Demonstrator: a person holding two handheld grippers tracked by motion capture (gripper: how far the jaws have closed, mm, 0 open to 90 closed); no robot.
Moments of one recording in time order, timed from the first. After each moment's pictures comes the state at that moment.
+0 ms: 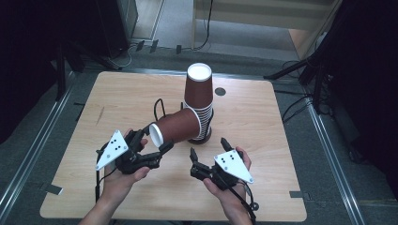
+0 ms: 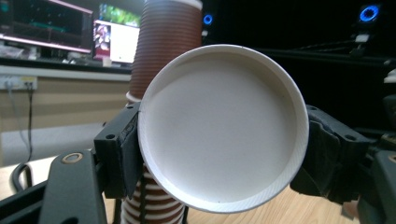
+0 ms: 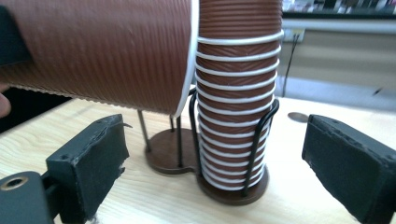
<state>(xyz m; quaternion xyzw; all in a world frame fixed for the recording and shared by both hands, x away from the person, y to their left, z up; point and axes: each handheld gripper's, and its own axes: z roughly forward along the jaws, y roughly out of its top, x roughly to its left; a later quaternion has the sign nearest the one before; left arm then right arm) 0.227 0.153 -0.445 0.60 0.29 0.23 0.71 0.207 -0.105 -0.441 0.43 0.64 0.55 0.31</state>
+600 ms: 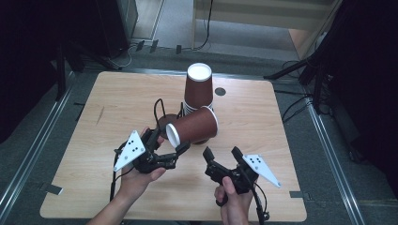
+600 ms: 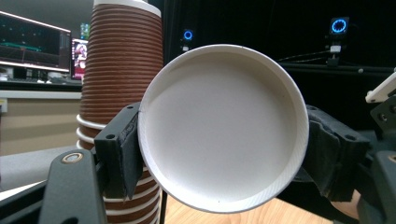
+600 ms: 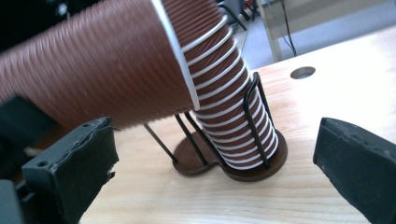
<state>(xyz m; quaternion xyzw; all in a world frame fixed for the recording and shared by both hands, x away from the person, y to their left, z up) 0.237 0.115 -0.448 0.58 0.25 0.22 0.74 0.197 -0.137 -0.432 0.57 0.52 0.60 0.19</state>
